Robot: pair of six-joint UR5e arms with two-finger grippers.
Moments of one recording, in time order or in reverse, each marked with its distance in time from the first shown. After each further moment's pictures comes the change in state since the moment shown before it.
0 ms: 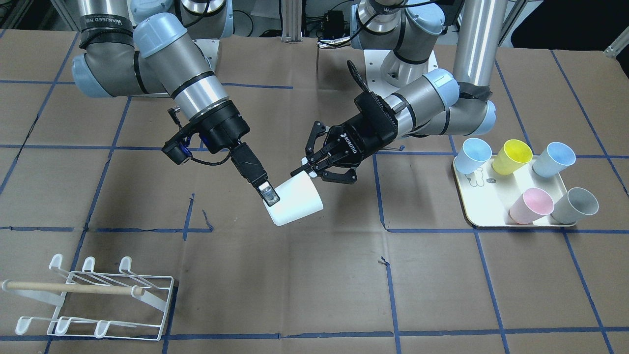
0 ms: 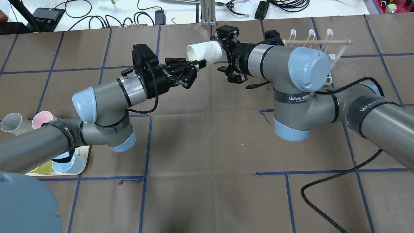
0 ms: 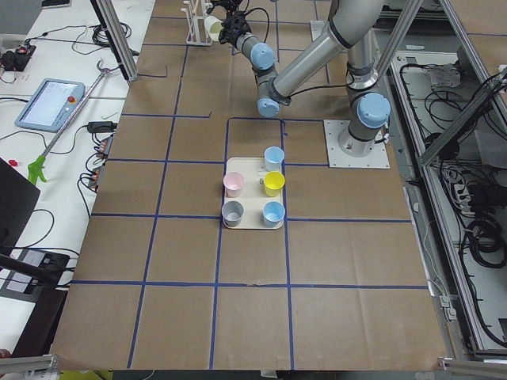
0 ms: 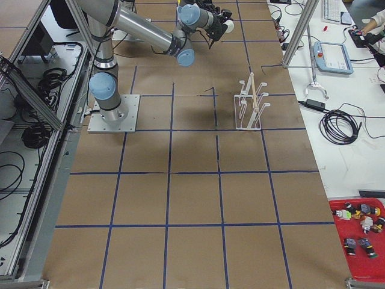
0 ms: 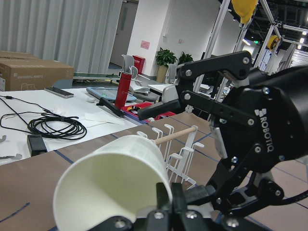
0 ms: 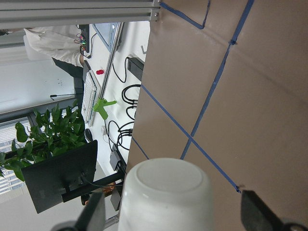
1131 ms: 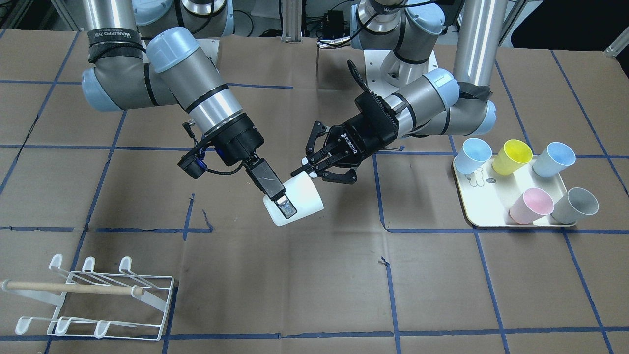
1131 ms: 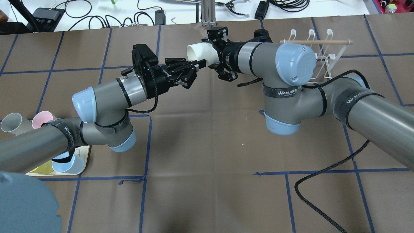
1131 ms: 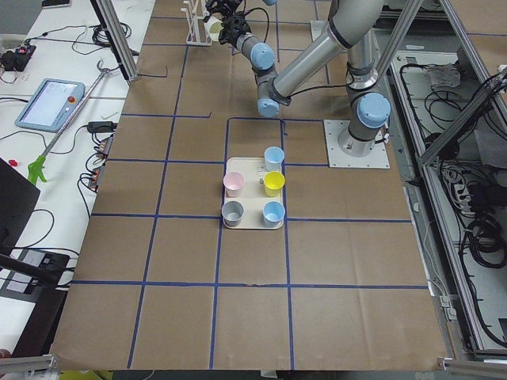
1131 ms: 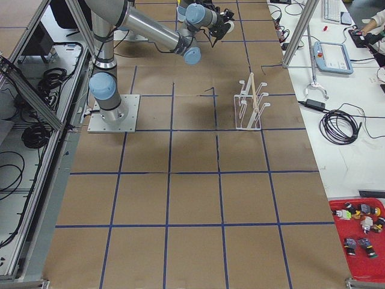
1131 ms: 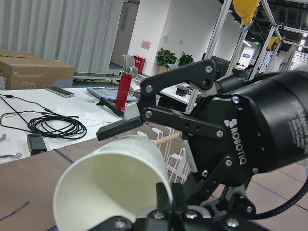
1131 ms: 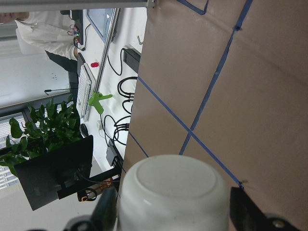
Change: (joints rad) left arm 0.000 0.000 0.001 0.000 0.001 -0.010; right arm 0.026 0.049 -0.045 0.011 -0.003 0.015
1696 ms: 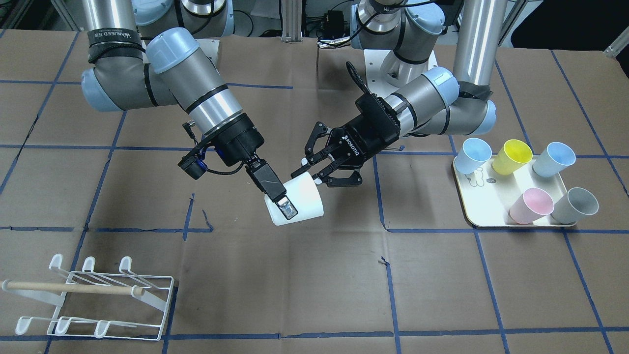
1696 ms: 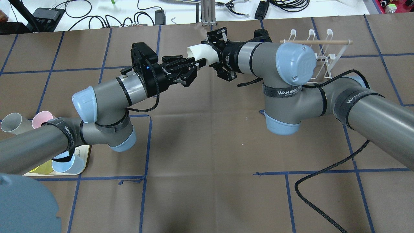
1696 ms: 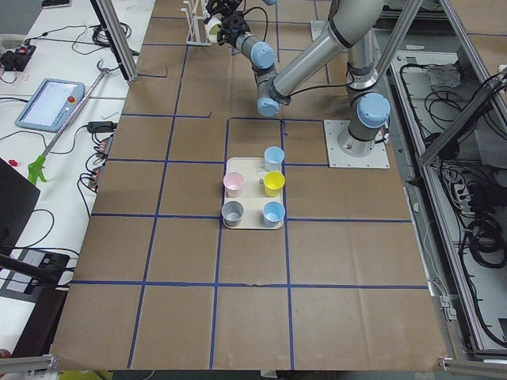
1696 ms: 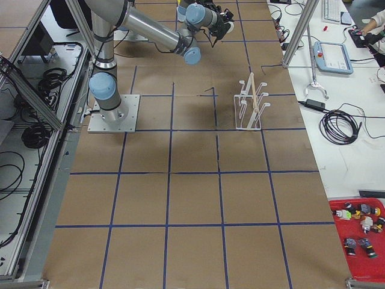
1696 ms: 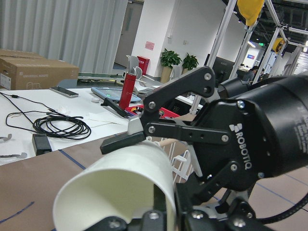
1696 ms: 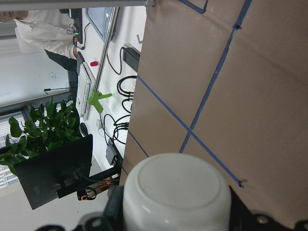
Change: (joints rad) left arm -0.003 0.001 0.005 0.001 0.049 -0.013; right arm 0.000 0.000 0.000 0.002 0.005 -0.001
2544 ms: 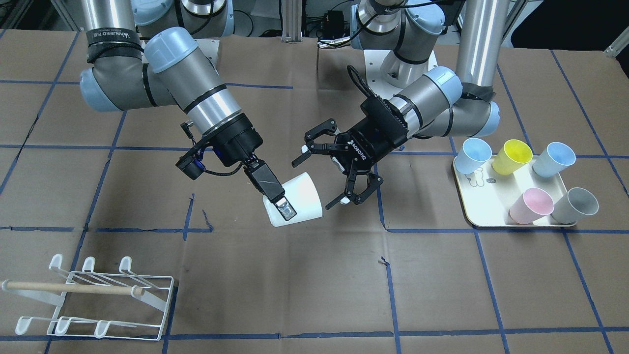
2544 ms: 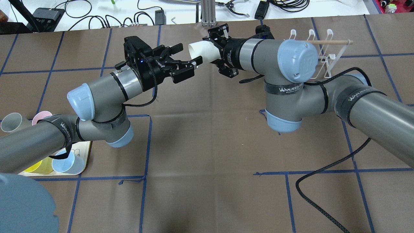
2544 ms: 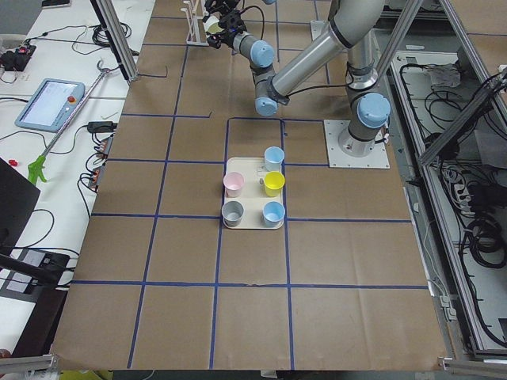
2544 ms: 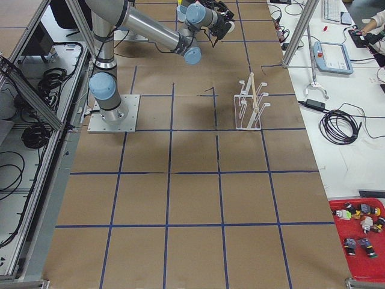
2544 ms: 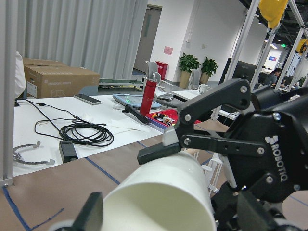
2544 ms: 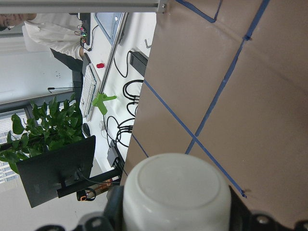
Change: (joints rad) left arm 0.031 0.011 0.020 0.015 0.060 -0.006; right arm -0.013 0.007 -0.020 0.001 -0.007 -0.071
